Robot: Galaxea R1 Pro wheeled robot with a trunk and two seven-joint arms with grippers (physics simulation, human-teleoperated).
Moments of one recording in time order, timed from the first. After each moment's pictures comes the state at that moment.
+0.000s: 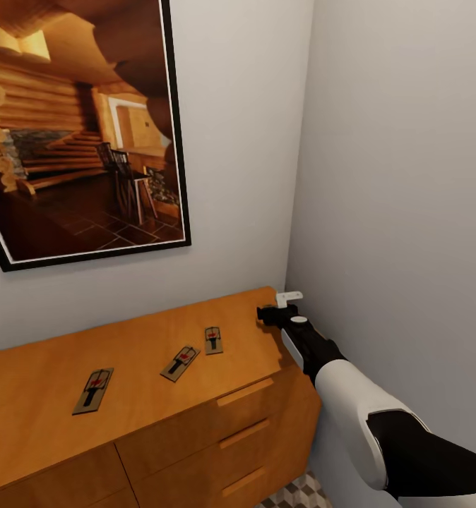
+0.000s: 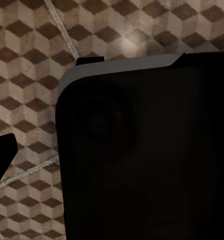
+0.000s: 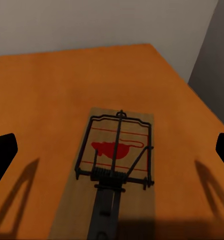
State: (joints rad) left arm -0.07 -0.01 -0.04 0.08 -0.01 -0.23 0.00; right arm -1.00 0.17 0.04 -0.42 0.09 0.15 -0.03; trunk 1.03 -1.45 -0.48
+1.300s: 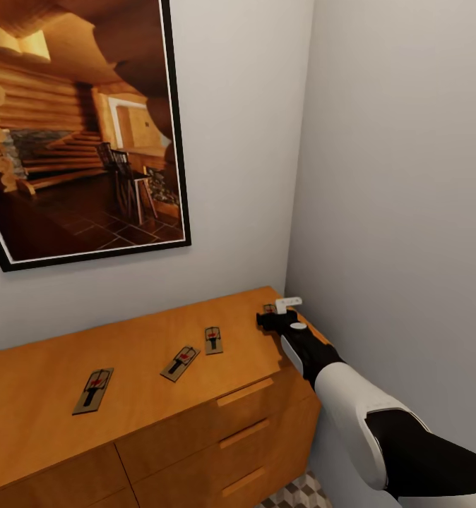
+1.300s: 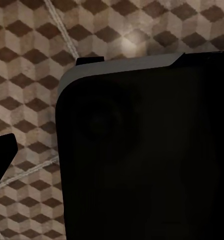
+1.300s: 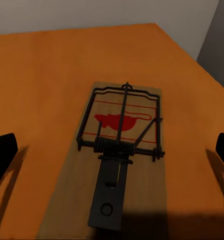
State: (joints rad) left arm -0.07 -0.01 -0.04 0.08 -0.01 -0.23 0.00; right arm -1.00 0.17 0.04 -0.35 0.09 0.10 -0.03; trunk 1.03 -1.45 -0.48
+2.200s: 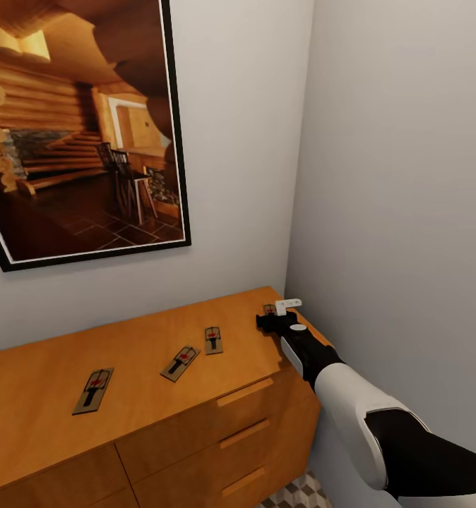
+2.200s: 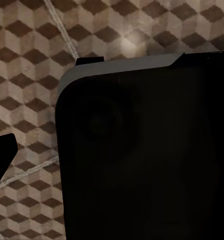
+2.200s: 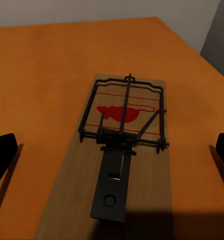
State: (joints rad) left arm -0.07 -0.01 -0.04 0.08 -0.01 -0.23 0.00; right arm -1.00 0.17 0.04 -0.34 0.09 0.10 -0.03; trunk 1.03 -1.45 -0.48
